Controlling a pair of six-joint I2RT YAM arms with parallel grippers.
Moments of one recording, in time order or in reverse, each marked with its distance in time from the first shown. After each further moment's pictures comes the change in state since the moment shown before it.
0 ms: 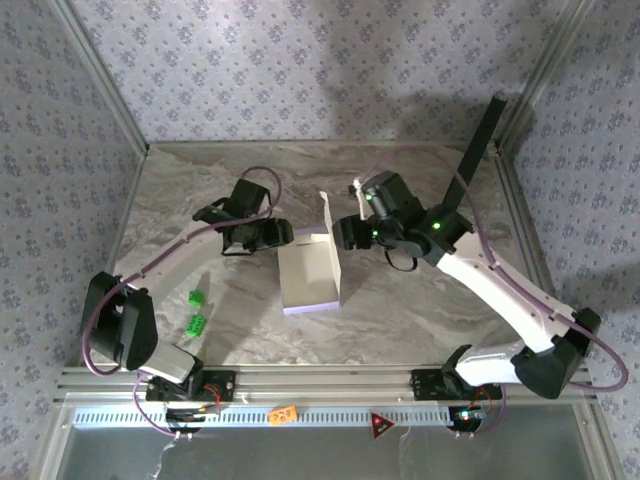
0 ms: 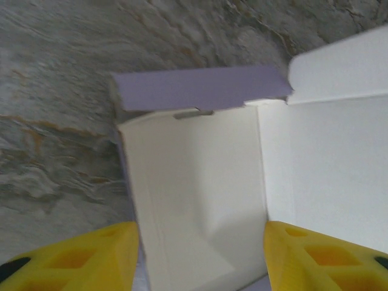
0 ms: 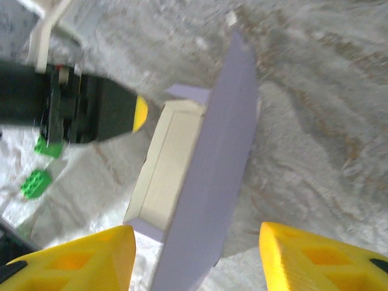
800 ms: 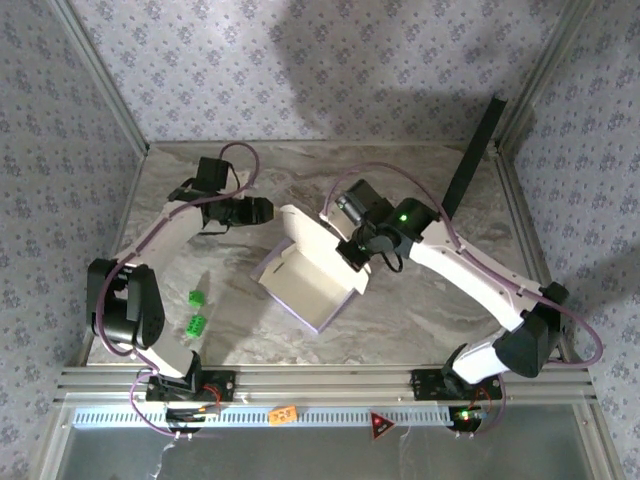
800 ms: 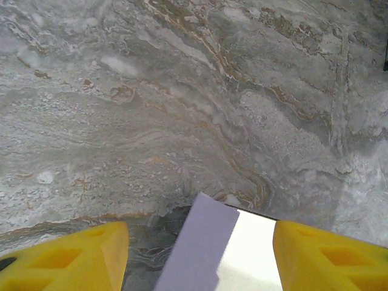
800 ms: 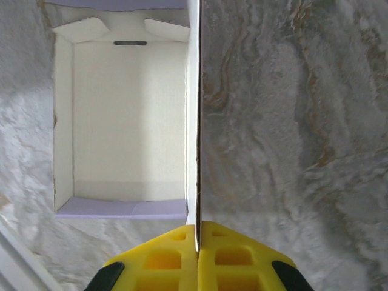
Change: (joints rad) left arm 0.242 0.095 0.090 0.039 0.229 0.333; right arm 0.015 0.133 0.042 -0.154 0.032 -0.550
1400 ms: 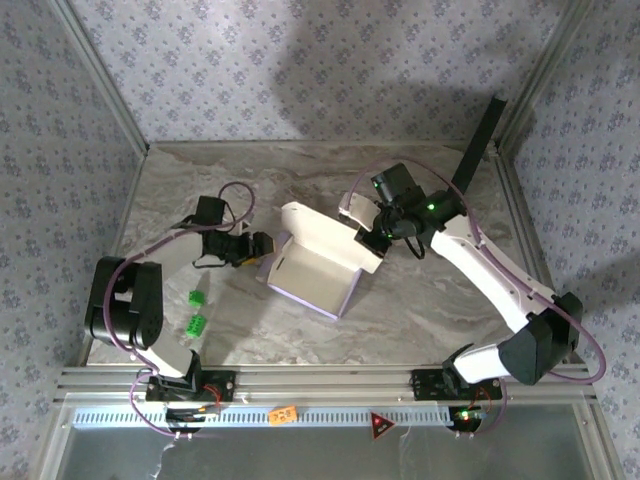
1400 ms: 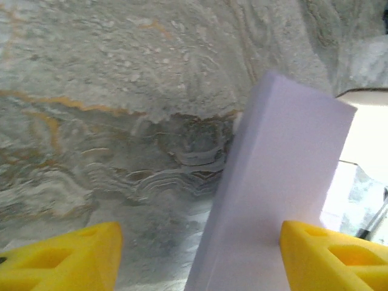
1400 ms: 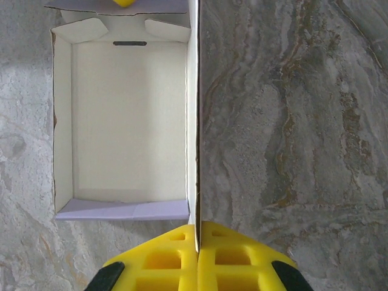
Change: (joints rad) left arm 0.053 0.002 -0.334 0.189 0.250 -0.102; right arm -0.202 -0.056 -0.083 0.104 -0.222 -0.379
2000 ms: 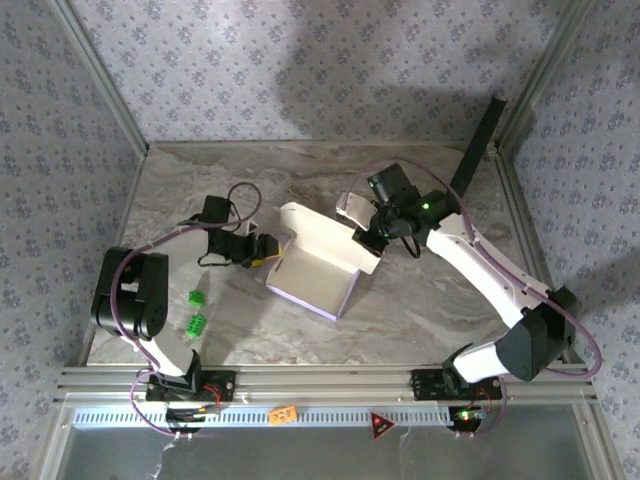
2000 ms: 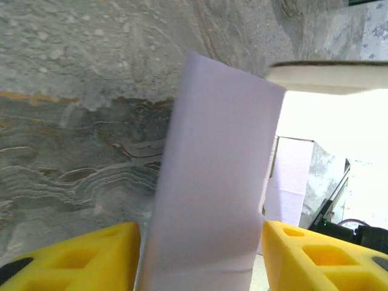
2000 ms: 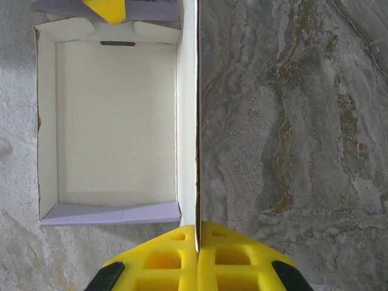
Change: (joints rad) left arm -0.037 0.056 0.037 -0.025 0.118 0.013; right arm 0.012 0.028 0.000 0.031 0.026 0.003
